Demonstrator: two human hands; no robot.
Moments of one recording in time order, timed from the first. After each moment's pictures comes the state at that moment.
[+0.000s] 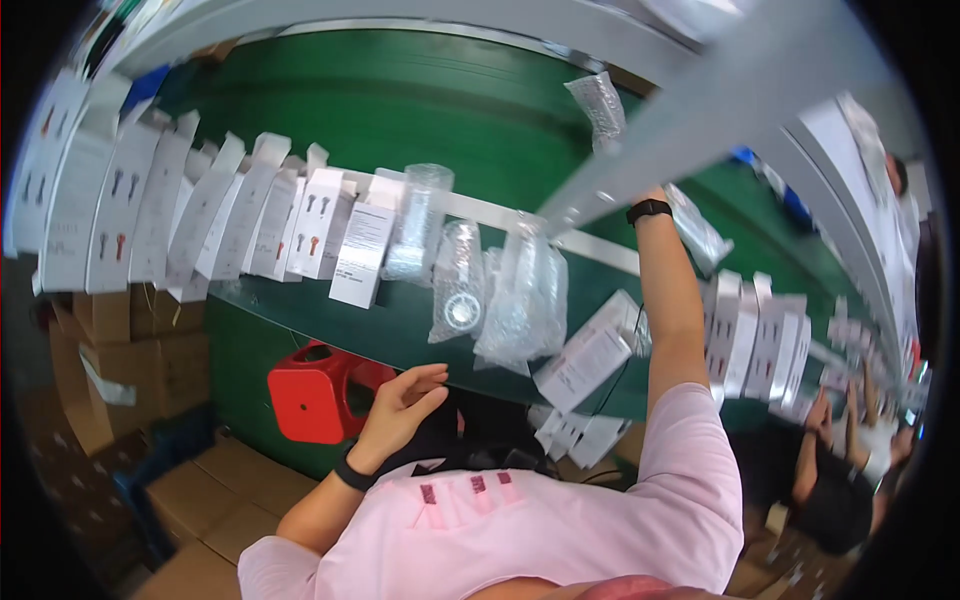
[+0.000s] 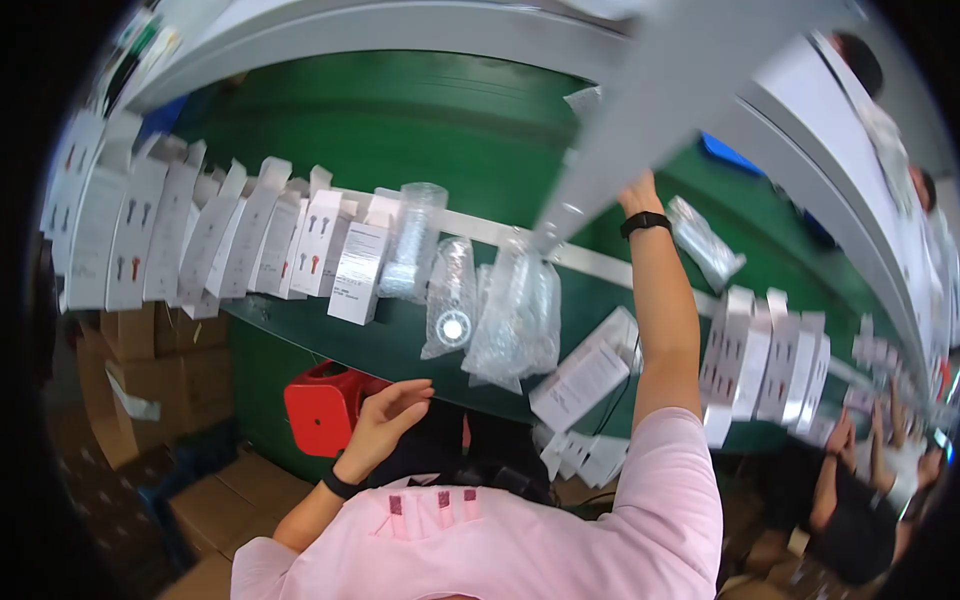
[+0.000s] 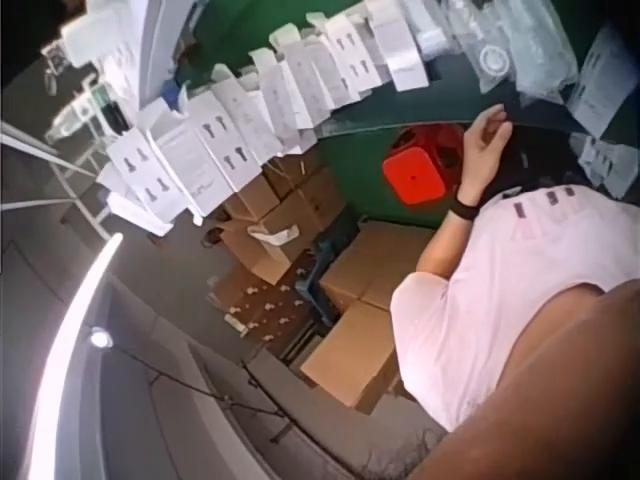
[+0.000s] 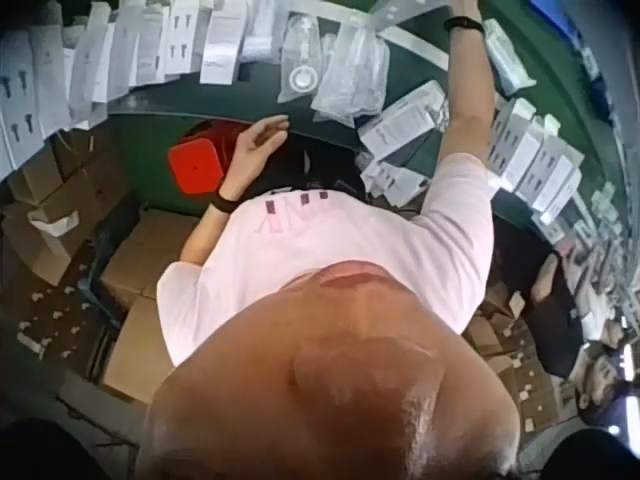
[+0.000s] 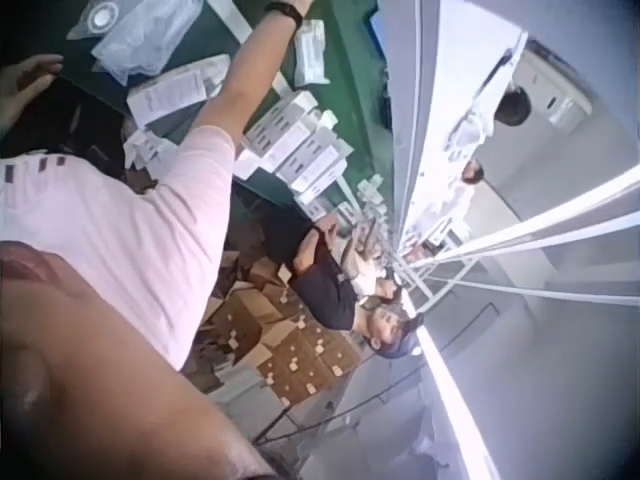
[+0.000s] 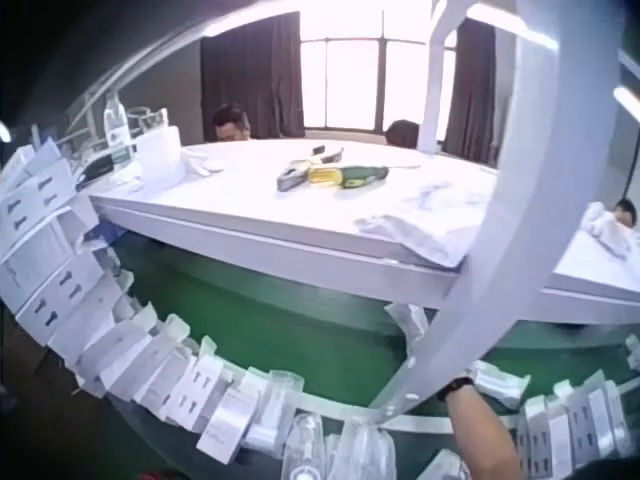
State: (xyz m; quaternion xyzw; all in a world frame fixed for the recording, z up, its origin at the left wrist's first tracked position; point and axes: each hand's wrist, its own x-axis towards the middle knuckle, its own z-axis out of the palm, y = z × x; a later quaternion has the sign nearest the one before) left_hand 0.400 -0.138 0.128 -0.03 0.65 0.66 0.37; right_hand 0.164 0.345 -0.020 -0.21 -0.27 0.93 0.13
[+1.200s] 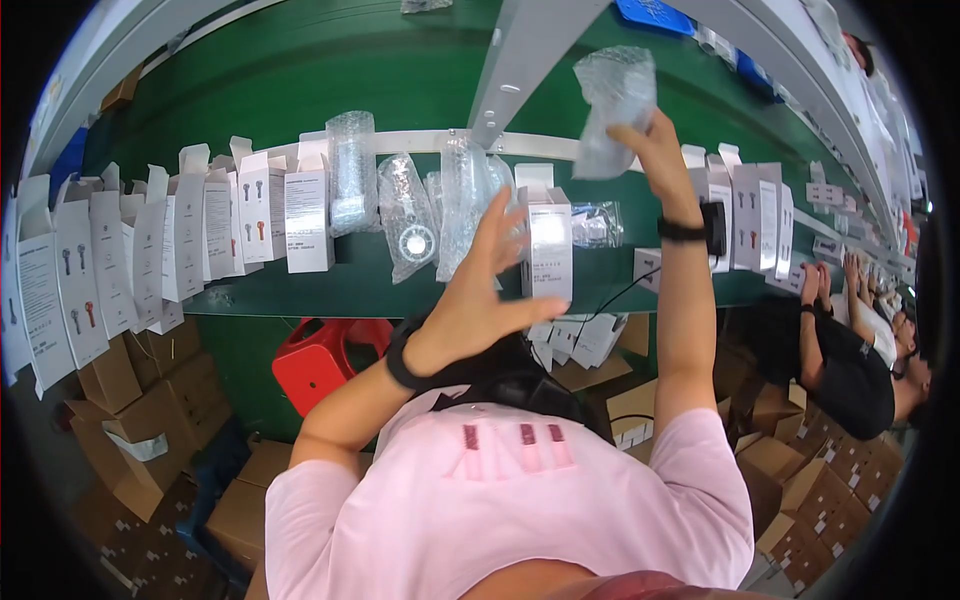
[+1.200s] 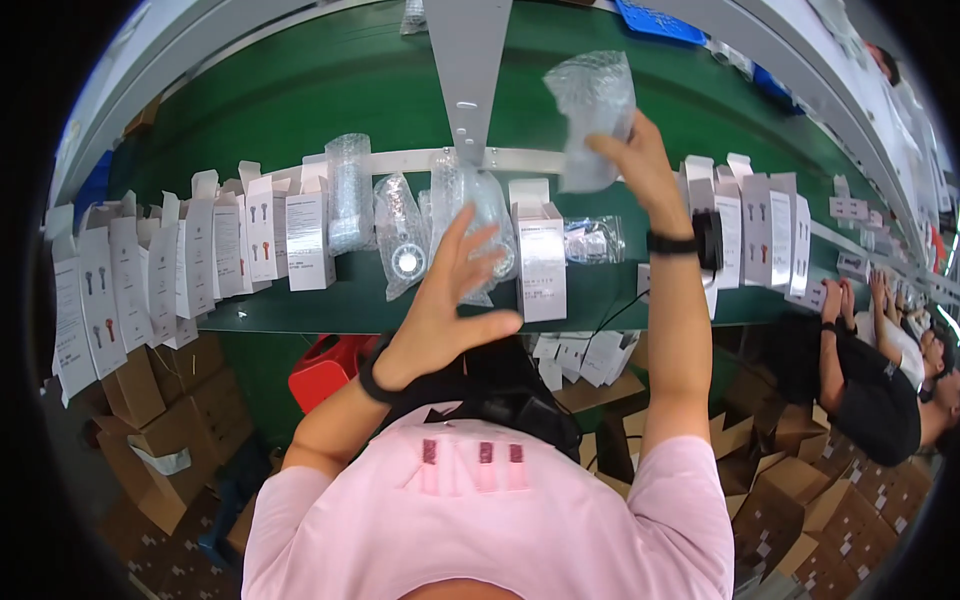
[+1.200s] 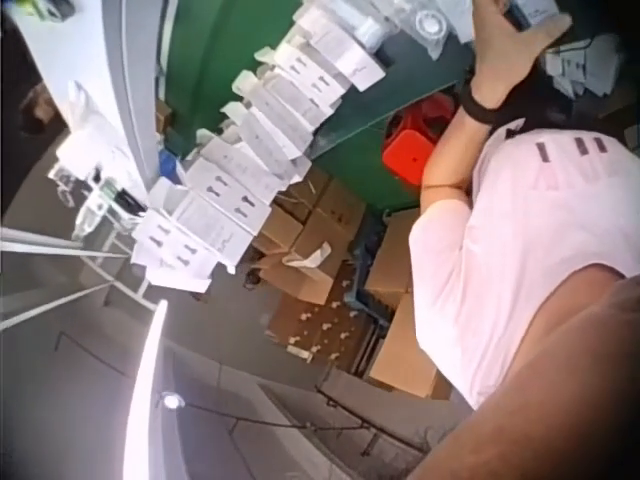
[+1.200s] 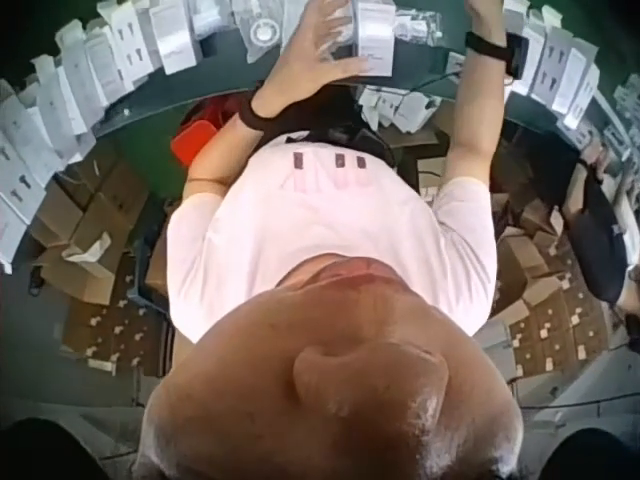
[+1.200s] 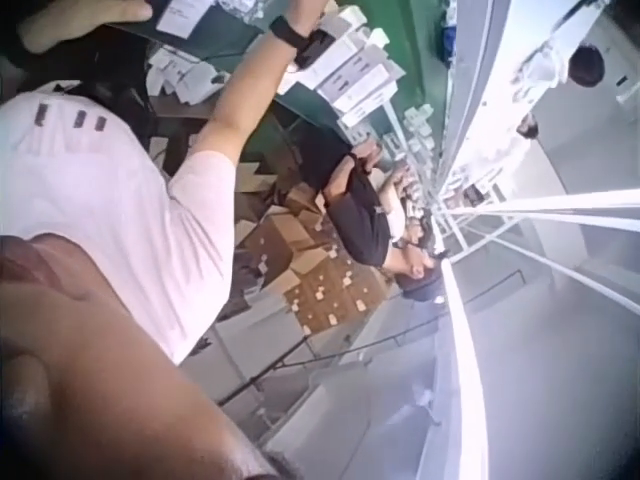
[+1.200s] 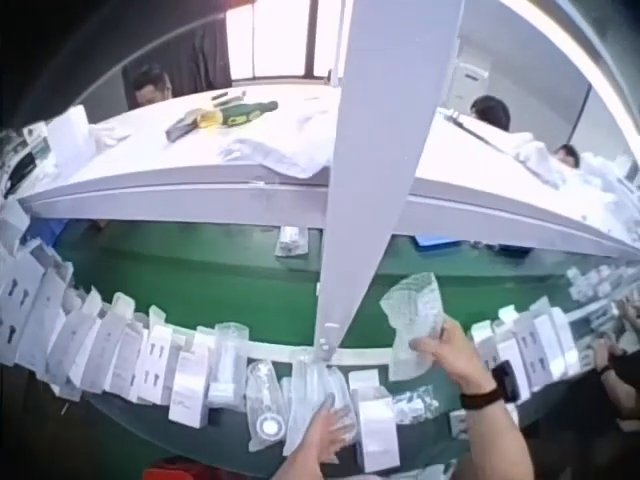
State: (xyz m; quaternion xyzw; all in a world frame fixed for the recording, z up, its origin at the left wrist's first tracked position) left_hand 0.370 -0.009 0.173 0.23 0.57 0.68 0.39; right_hand 0.379 0.293 0.148 -0.24 -0.75 0.61 0.07
